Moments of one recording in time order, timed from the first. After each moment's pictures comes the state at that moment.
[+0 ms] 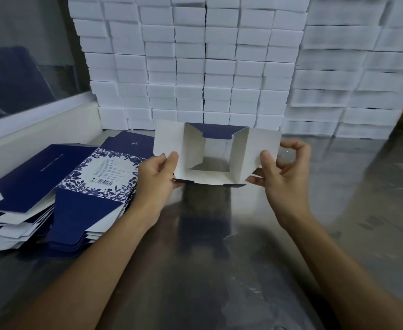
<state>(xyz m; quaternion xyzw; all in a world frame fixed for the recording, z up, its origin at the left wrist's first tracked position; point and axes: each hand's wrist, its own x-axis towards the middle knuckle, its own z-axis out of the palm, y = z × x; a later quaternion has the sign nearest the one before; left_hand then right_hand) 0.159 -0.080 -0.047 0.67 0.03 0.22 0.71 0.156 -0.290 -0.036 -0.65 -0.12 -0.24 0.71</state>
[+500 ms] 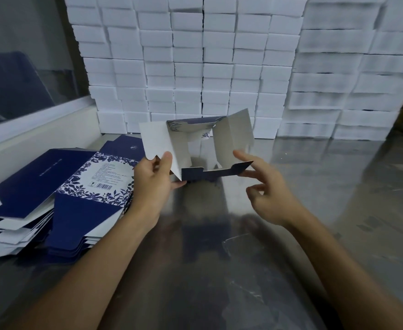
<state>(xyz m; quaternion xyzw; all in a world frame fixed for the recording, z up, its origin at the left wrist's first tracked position) 0.159 -0.079 -0.039 0.63 0.06 0.23 0.74 0.164 -0.303 -0.046 -0.83 -0.25 -0.13 0.48</state>
